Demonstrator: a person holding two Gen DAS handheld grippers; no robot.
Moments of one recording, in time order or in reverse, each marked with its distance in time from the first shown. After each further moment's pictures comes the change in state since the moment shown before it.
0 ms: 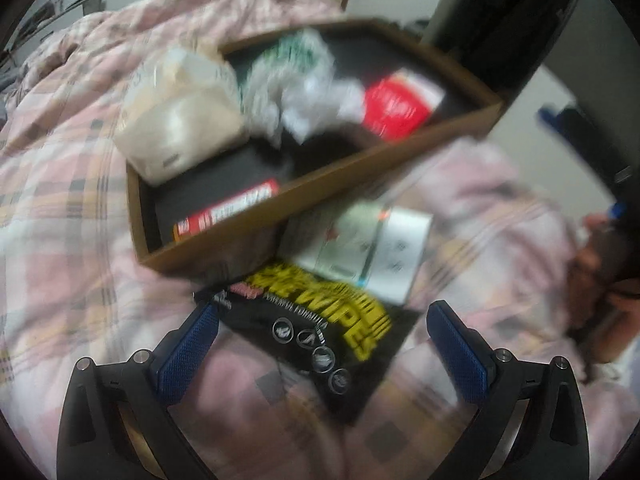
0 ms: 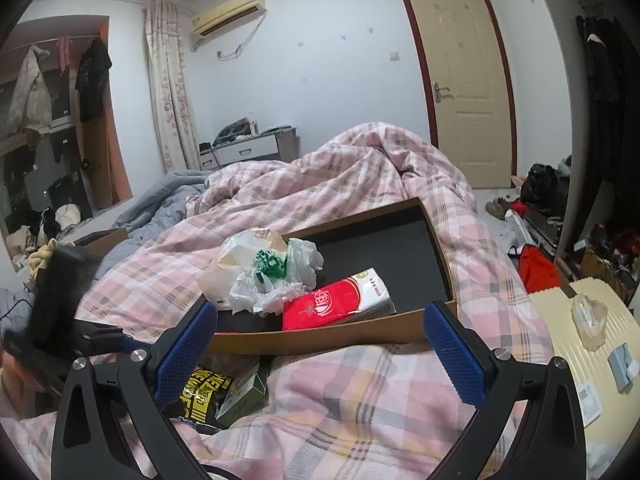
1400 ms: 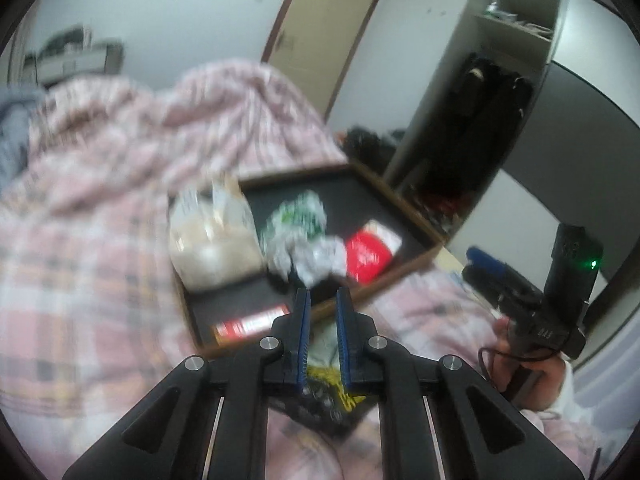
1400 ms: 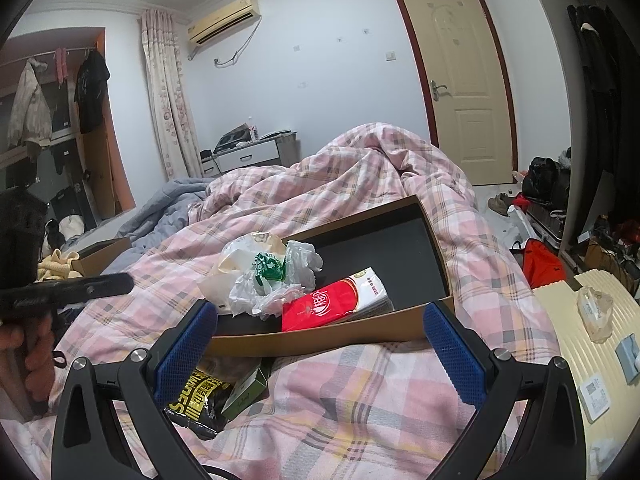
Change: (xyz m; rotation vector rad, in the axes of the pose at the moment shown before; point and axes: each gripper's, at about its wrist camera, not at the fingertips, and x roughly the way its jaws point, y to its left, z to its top) left arm -0.094 0.050 0.025 -0.069 -0.392 -0.156; right arm -0.001 -0.009 0.000 0.032 0.000 0.016
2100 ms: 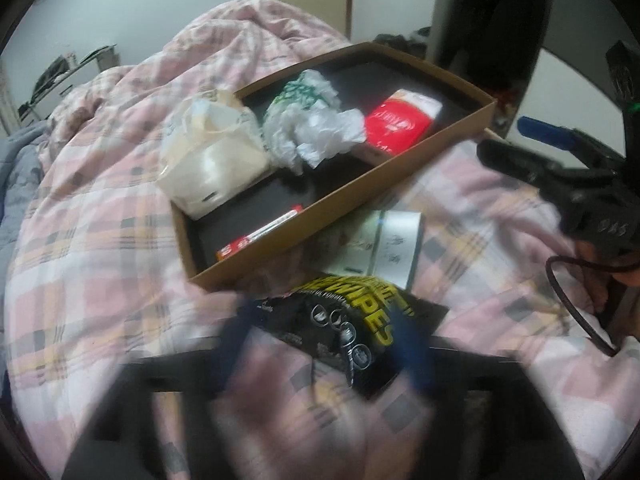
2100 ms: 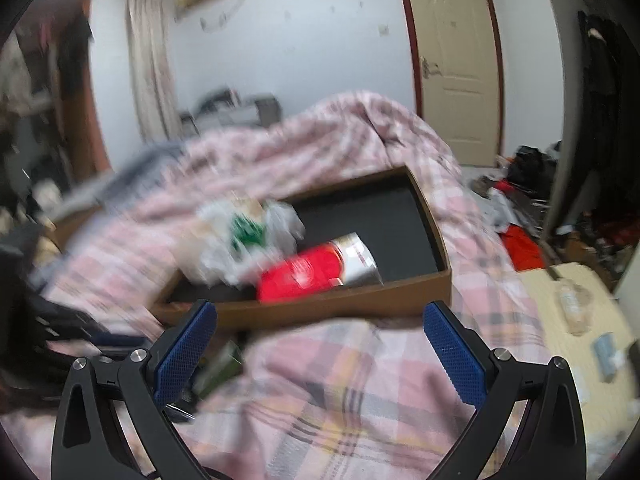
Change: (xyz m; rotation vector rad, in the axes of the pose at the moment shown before) left arm 0.057 -0.041 -0.048 0.215 0.261 0.292; right arm 0.027 0.016 -0.009 -0.100 0.195 -0.183
